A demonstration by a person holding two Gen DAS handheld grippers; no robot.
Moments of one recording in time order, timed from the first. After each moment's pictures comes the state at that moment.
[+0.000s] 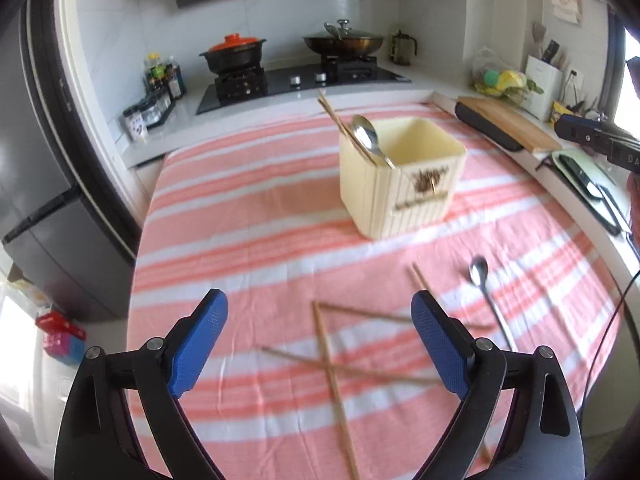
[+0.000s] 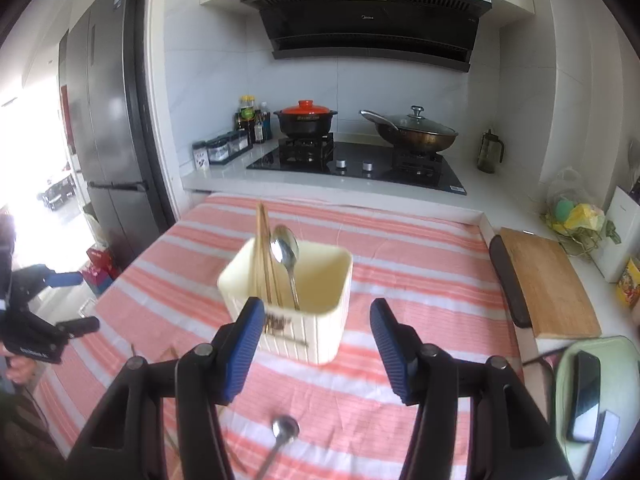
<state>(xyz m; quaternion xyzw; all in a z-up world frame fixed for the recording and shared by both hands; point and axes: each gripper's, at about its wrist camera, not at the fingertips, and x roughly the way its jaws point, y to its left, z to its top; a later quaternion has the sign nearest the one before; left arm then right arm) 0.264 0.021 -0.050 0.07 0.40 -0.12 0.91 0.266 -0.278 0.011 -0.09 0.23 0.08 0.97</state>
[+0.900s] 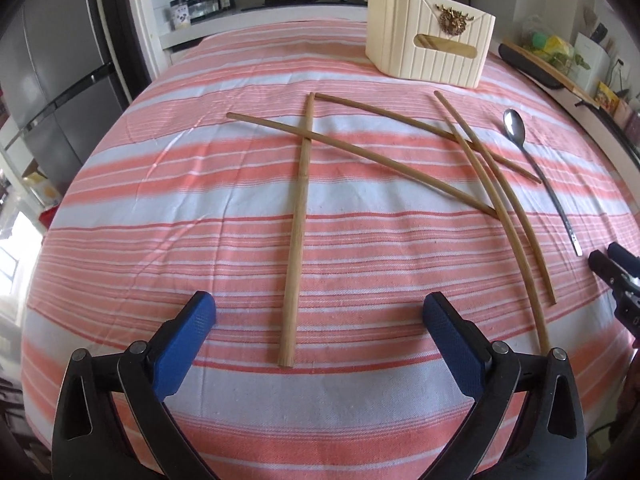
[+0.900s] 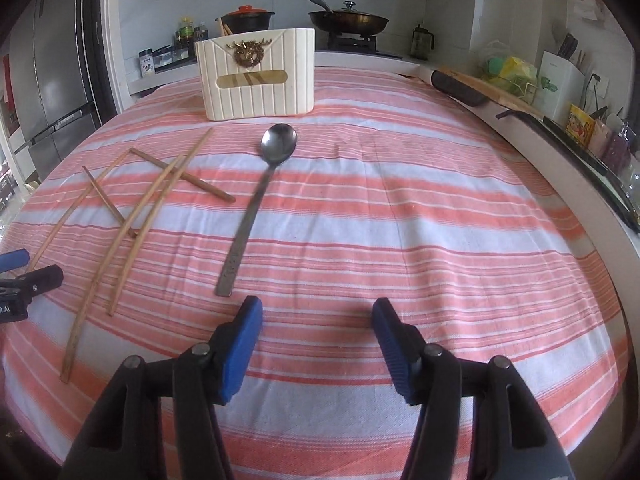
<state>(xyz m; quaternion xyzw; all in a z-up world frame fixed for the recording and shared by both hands) 0.173 0.007 -0.209 0.01 0.46 -0.03 0.89 0.145 -0.272 -0.235 -0.04 0.32 -0.06 0.95</state>
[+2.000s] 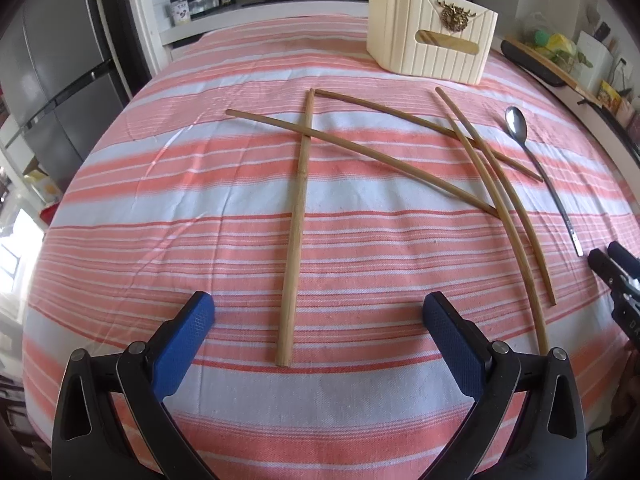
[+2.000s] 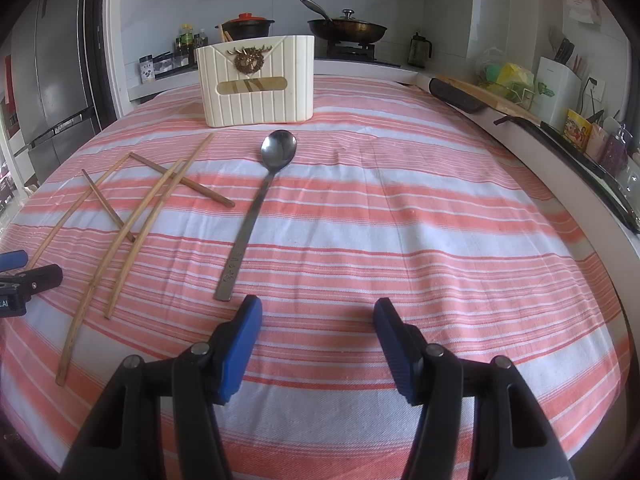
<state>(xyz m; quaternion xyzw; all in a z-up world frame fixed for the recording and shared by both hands) 0.176 0.004 -0.207 0.02 0.47 -0.03 0.88 0.143 -0.272 -0.237 -0.04 0.30 -0.06 0.95</state>
